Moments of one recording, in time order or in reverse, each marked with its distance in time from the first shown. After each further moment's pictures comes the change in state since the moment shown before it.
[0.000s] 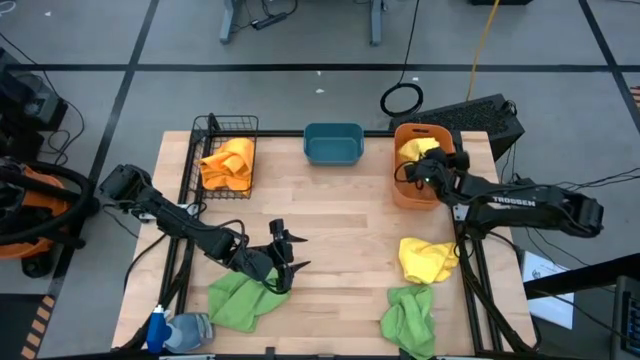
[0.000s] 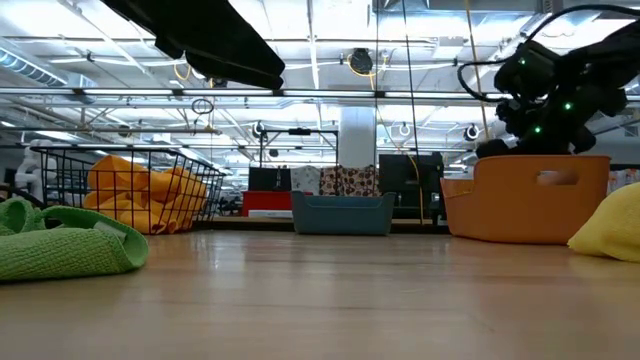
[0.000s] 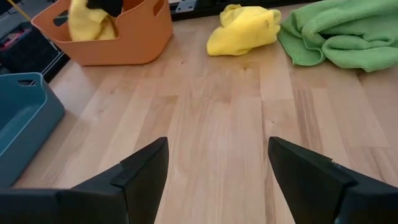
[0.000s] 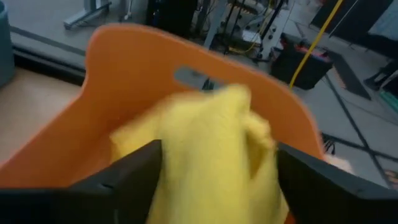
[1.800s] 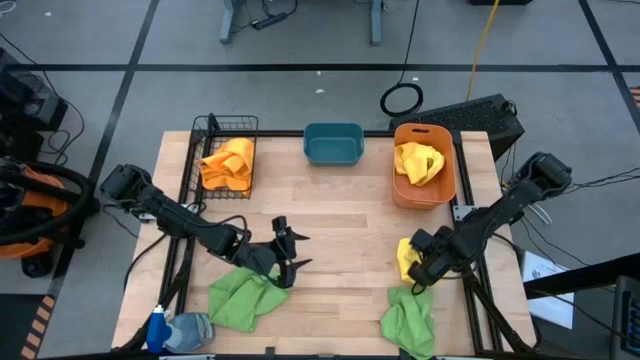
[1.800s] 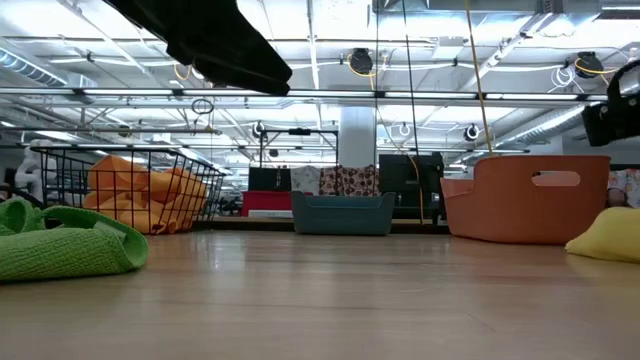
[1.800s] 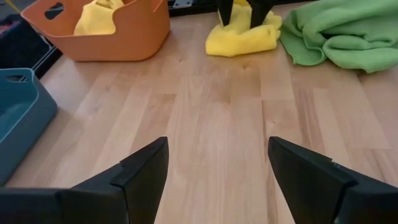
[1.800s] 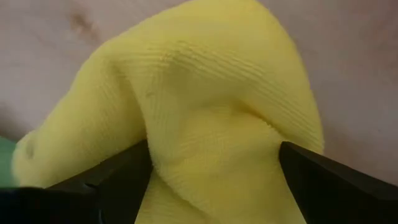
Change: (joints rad) left arm 0.039 0.001 0.000 0.007 0.063 0.008; right arm 1.148 0.367 0.253 -0.629 -0.796 1.031
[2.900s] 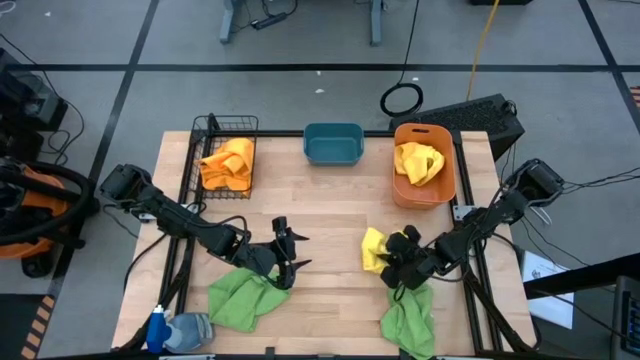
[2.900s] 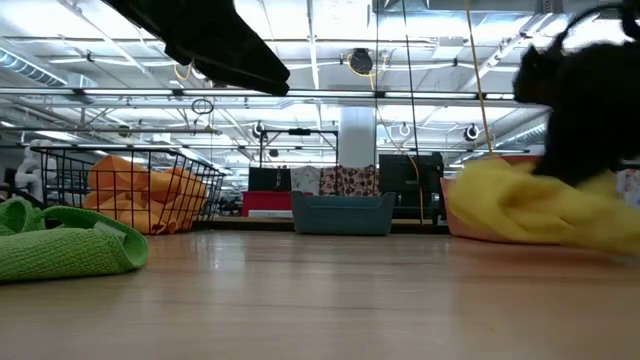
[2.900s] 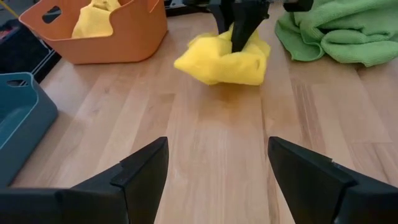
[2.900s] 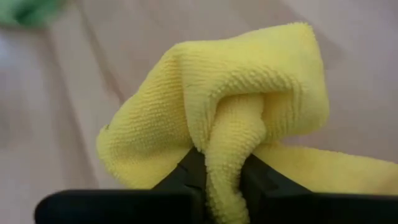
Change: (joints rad) left arm -0.001 0.000 0.000 -0.005 0.002 0.025; right arm -0.072 0.140 0.003 0.596 0.429 -0.338
